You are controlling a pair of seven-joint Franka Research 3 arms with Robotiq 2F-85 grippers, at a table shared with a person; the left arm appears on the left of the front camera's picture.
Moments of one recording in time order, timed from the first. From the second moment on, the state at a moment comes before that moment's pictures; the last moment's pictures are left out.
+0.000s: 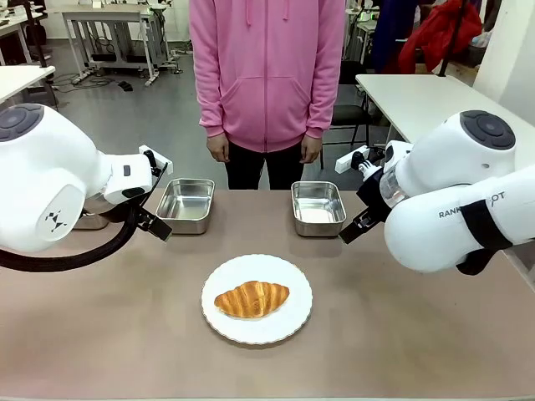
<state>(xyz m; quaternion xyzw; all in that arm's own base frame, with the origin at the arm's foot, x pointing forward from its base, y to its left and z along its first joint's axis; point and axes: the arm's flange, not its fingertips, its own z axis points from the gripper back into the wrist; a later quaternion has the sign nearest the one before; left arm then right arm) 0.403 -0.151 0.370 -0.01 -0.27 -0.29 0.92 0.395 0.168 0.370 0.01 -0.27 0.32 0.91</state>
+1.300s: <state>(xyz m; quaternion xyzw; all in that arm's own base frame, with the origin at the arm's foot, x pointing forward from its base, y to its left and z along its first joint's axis) 0.436 -0.006 0.492 -0.12 -0.29 -0.36 0.88 0.420 -0.015 0.437 0.02 -0.37 0.23 0.90</state>
